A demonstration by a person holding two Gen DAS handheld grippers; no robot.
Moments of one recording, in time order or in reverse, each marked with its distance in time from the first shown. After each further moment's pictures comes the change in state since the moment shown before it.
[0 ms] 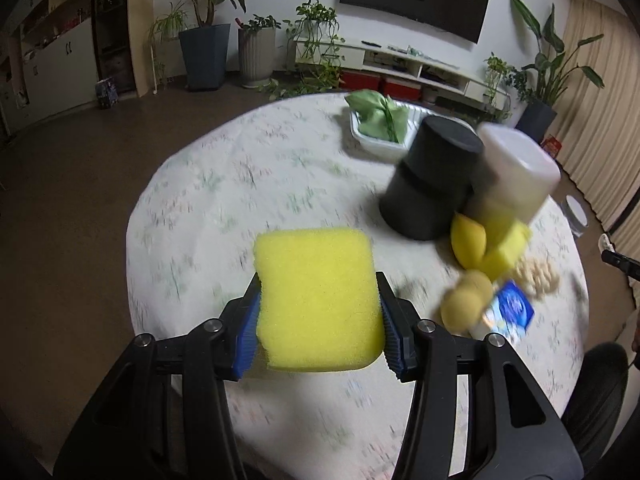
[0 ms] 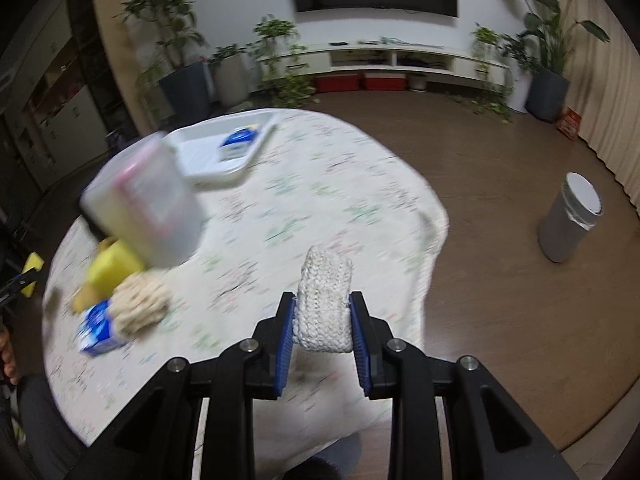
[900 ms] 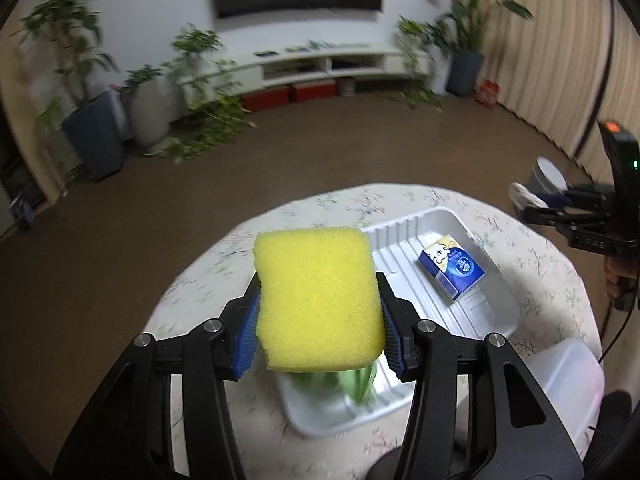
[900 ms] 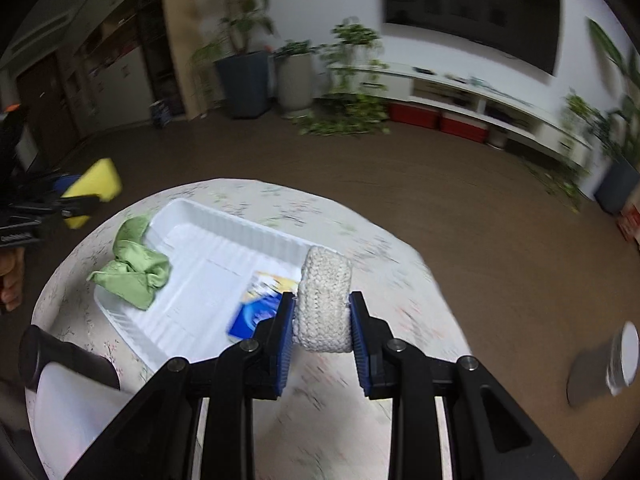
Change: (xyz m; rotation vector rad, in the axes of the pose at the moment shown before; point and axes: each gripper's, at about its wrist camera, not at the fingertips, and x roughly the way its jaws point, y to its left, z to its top) left arm 0.174 -0.118 0.263 0.393 0.033 -0.181; right arm 0.167 0.105 0.244 -0.296 -0.004 0.157
